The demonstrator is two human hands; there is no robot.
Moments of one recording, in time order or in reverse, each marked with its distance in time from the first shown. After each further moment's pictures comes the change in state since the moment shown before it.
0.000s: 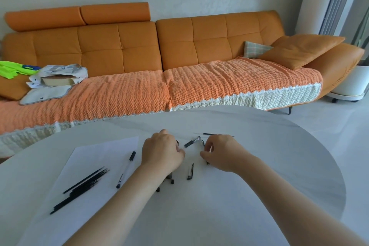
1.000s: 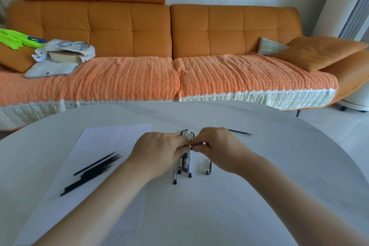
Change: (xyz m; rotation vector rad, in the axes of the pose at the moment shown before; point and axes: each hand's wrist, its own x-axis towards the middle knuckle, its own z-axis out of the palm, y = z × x) left_hand -0.018 -0.073 0.001 0.034 0.190 0.466; right_hand 0.006 -0.053 0.019 0.026 -0.003 -0.480
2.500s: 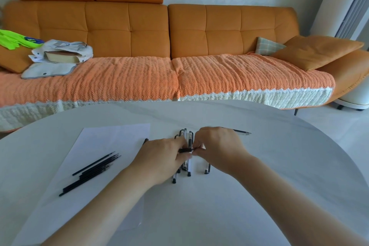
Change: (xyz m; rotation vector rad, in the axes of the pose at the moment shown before) left_hand -0.004 0.020 -0.007 -0.180 -0.261 -0.236; right_hand -0.001 -0.010 0.005 -0.377 0.078 0.036
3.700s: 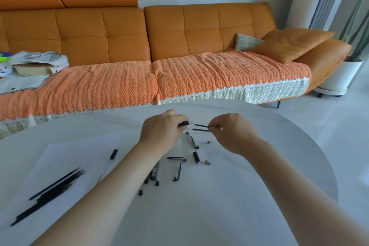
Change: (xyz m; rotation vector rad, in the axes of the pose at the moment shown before) left_hand 0.097 0.050 0.013 0.110 0.233 0.070; right_hand -0.017 0.108 -0.023 0.170 0.021 0.445
